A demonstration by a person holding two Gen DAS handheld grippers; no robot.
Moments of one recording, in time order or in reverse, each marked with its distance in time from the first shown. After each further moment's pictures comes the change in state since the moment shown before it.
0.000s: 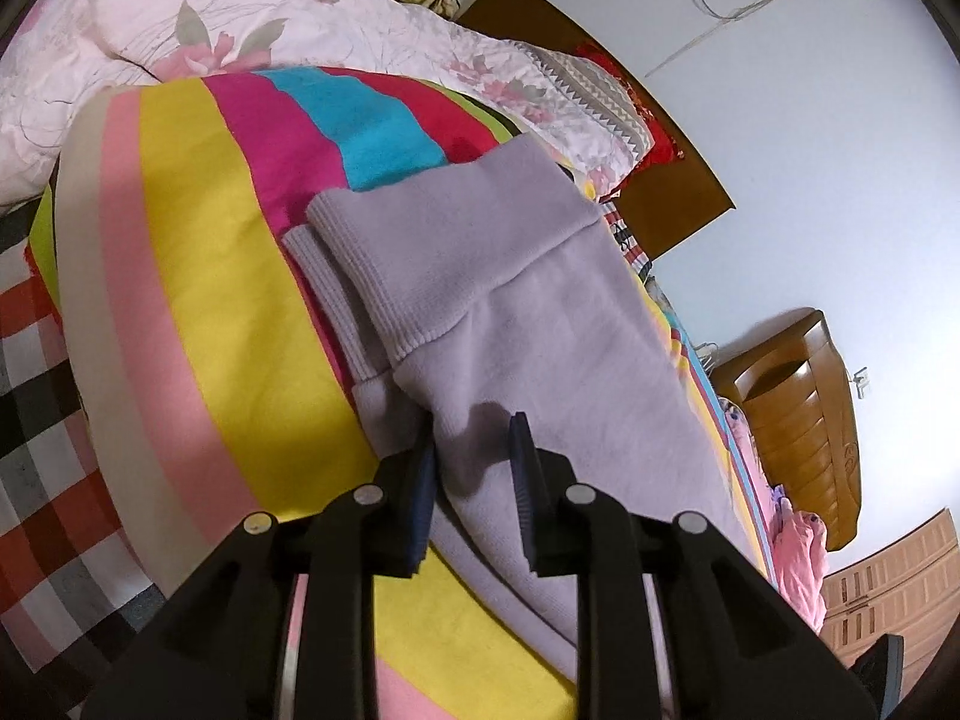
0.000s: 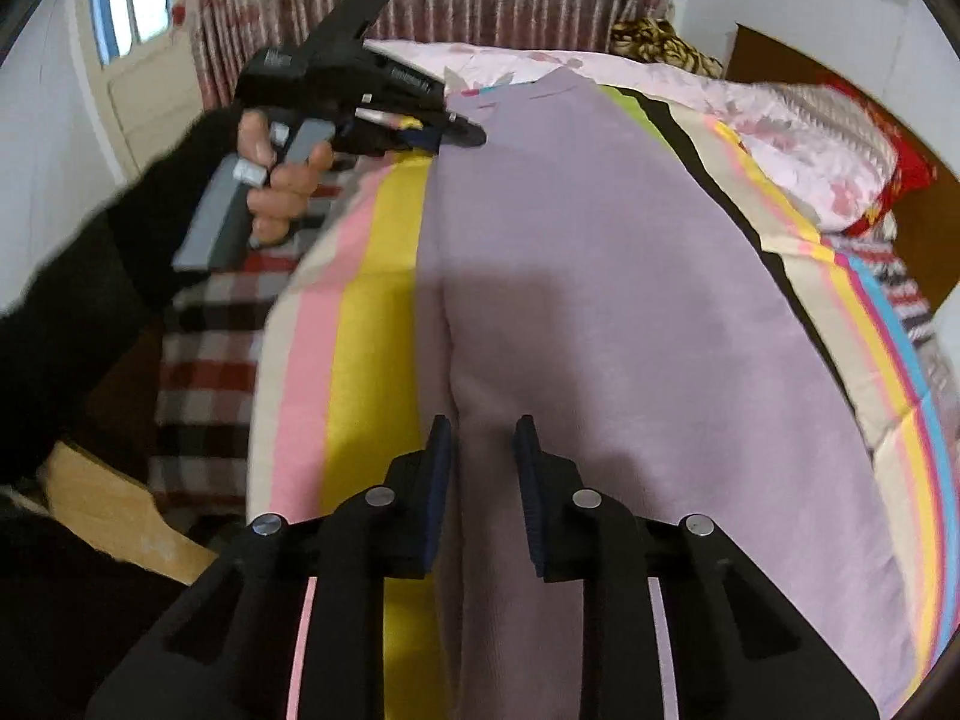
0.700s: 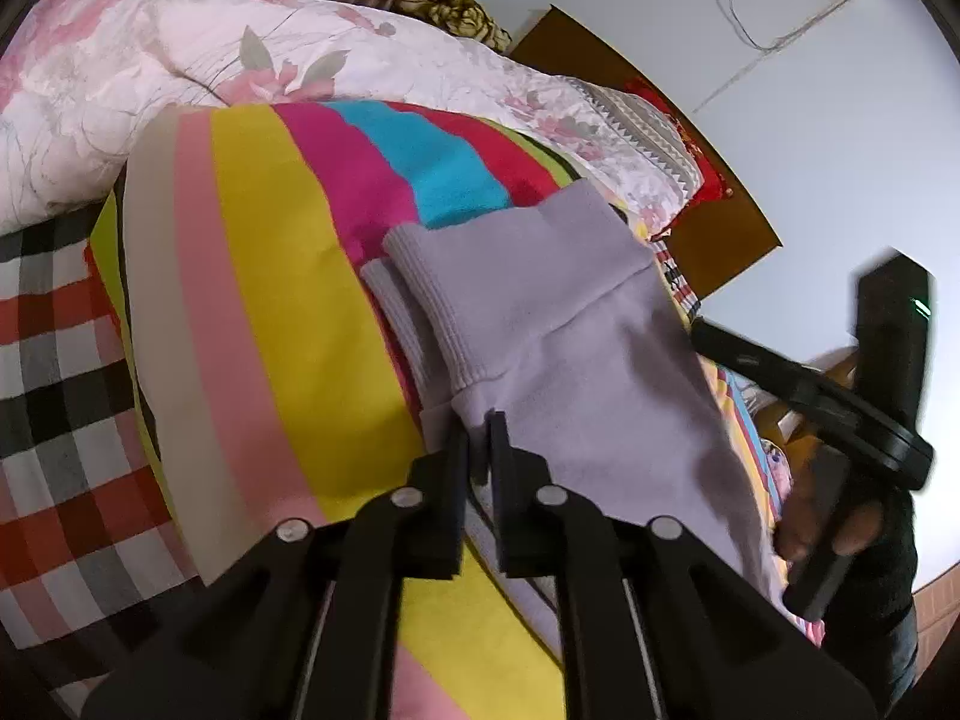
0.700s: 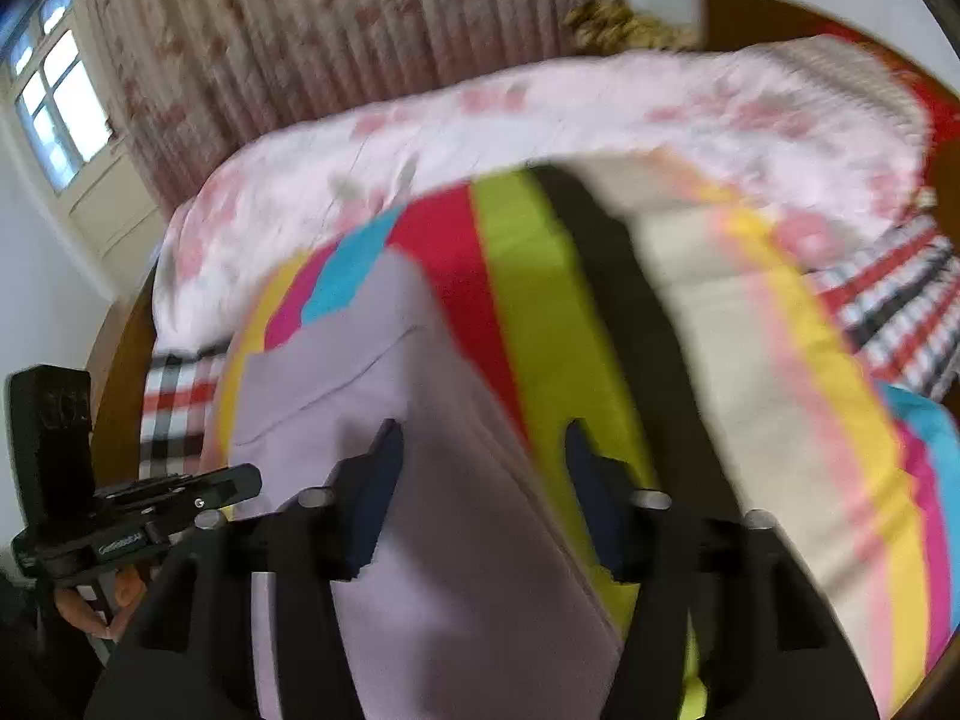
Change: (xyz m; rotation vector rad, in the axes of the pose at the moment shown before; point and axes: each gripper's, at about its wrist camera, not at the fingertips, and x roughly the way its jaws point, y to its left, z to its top) left arm -0.018 0.001 -0.005 -0.039 -0.094 0.121; right arm 0.104 -0.114 0.213 0.173 -0.065 0.063
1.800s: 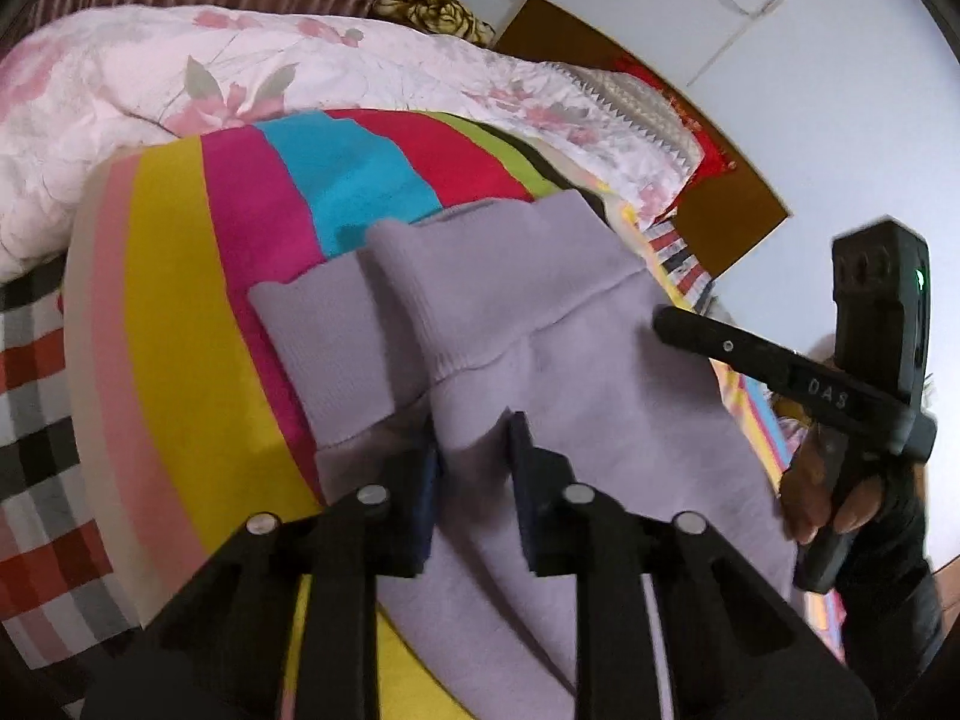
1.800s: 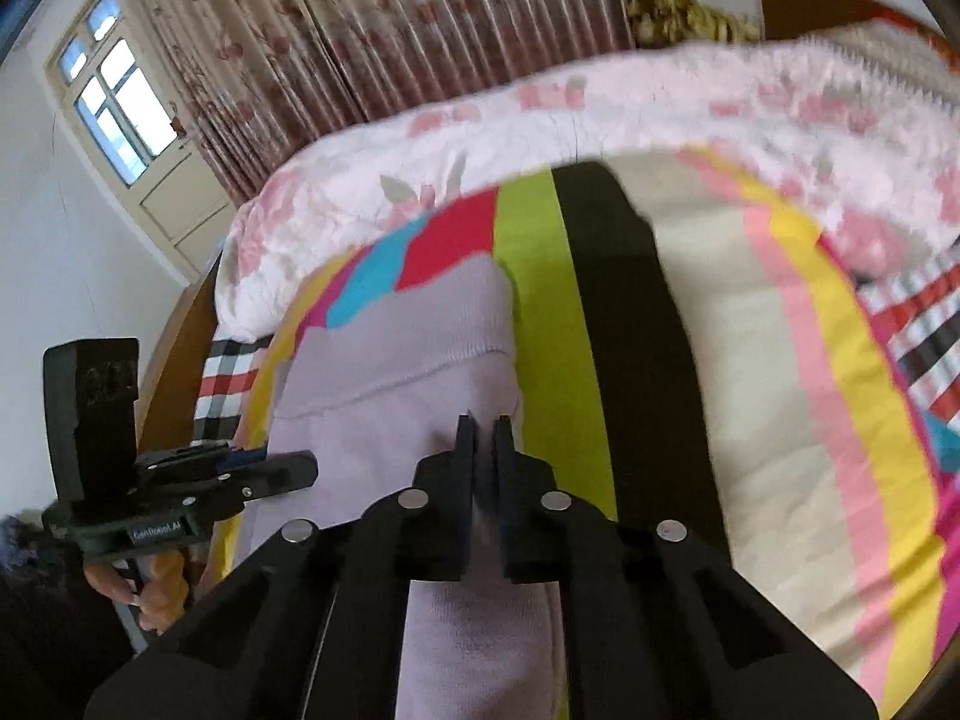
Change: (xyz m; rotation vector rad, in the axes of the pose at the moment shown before) left arm 0.027 -0.039 0.010 0.066 -0.003 0.038; right arm 0.024 -0.034 0.012 -0.038 0.032 0.188
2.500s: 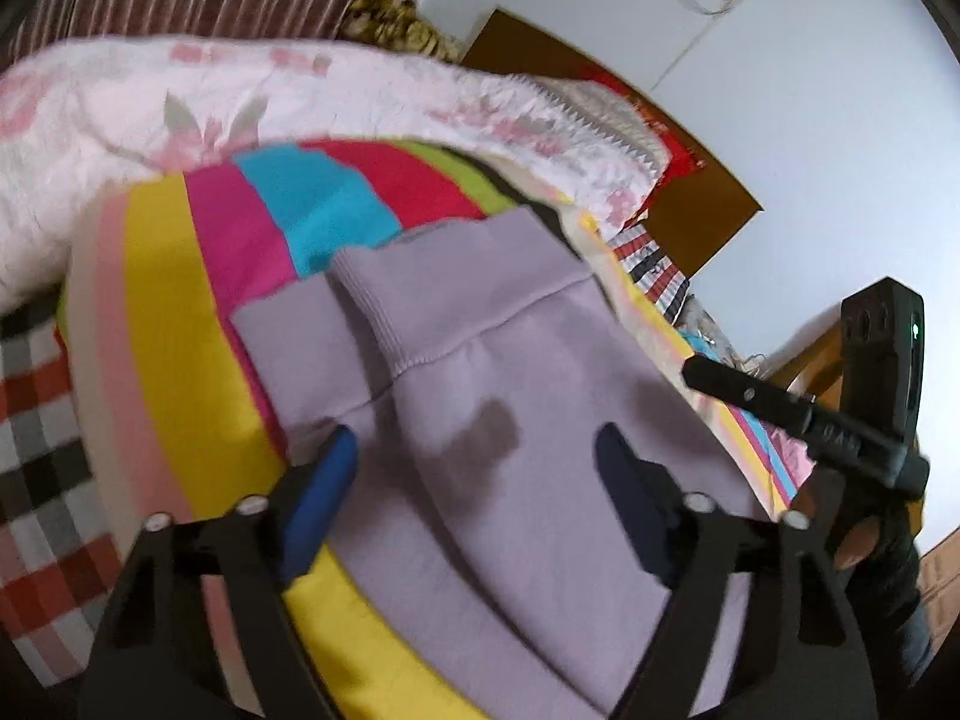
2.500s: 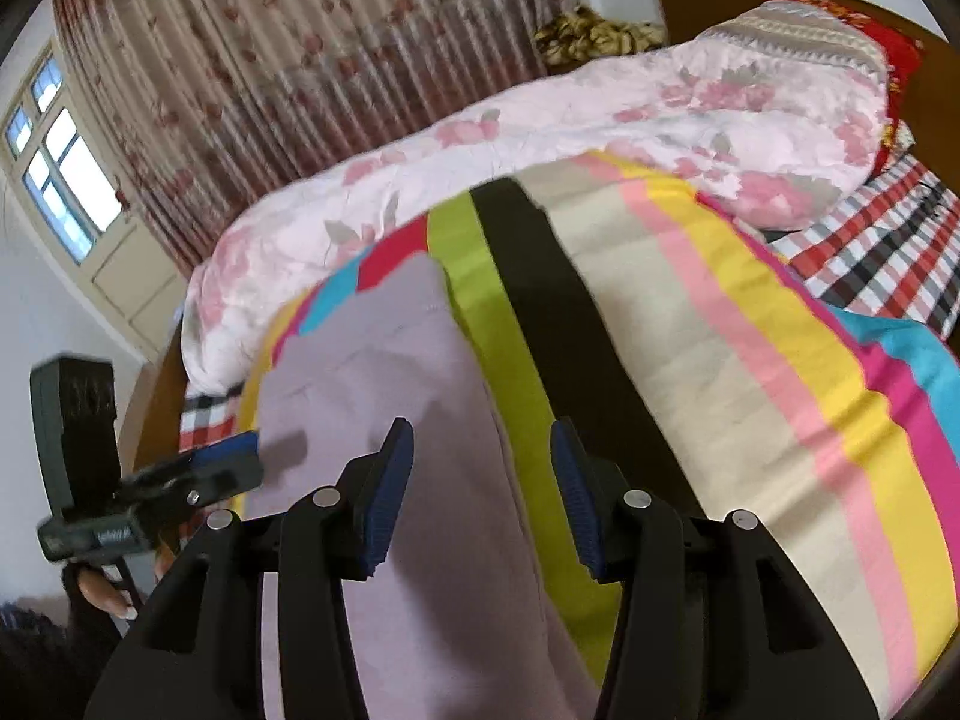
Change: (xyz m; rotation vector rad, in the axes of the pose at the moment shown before) left arm -0.012 -0.015 -0.004 0.059 -0.006 -0.020; right arm -0.037 -0.009 -0.039 0.161 -0.071 -0.104
